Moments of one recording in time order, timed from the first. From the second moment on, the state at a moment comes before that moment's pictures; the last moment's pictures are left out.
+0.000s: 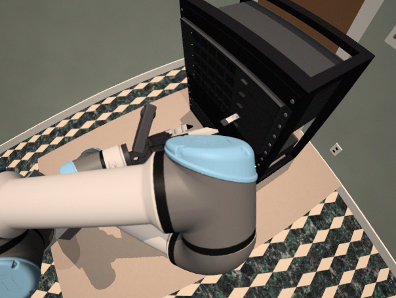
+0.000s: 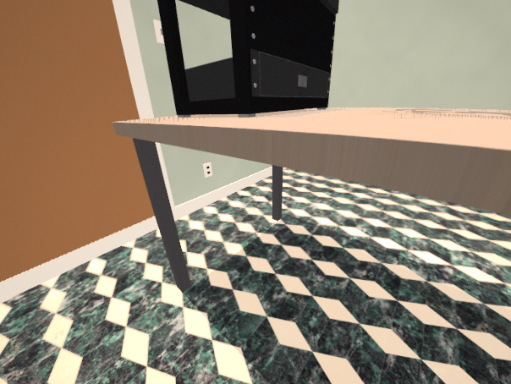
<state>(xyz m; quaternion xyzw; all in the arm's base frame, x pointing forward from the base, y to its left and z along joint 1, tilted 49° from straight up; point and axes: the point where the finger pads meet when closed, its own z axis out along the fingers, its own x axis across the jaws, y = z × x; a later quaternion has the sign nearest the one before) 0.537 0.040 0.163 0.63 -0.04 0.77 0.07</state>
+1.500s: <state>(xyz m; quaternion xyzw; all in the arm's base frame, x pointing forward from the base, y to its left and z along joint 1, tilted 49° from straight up) 0.512 0.018 0.130 0.58 0.22 0.73 0.29</state>
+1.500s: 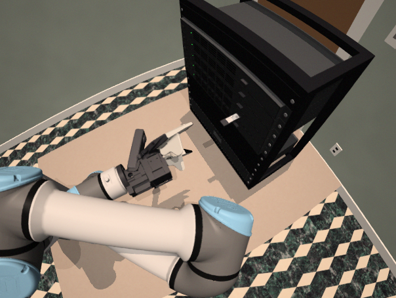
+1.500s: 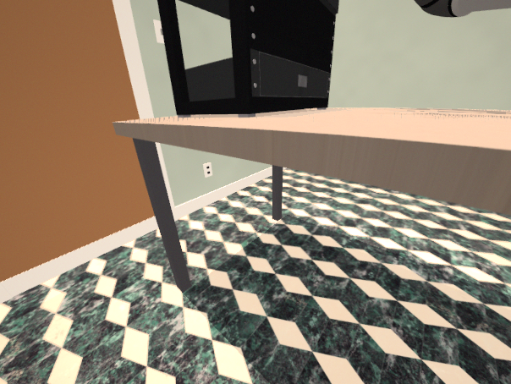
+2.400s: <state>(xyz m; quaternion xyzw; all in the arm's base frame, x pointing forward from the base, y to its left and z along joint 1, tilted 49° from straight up) 0.508 0.017 0.127 0.56 0.26 0.72 0.31</state>
